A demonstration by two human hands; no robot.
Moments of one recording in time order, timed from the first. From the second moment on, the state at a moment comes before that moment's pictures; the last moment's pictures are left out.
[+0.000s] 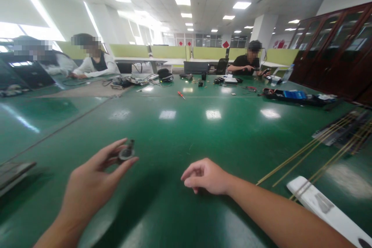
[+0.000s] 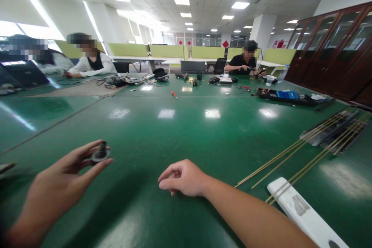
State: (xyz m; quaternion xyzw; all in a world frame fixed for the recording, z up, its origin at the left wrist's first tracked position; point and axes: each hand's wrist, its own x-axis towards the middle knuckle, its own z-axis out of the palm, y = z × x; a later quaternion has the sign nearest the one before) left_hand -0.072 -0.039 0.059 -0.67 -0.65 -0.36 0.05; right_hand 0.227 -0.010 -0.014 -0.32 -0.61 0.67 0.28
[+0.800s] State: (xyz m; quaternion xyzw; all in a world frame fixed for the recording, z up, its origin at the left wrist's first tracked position) left_hand 0.004 -0.018 0.000 -0.85 -0.39 -0.33 -0.13; right_hand 0.226 -0.015 -0.020 -0.42 -0.74 0.38 0.37
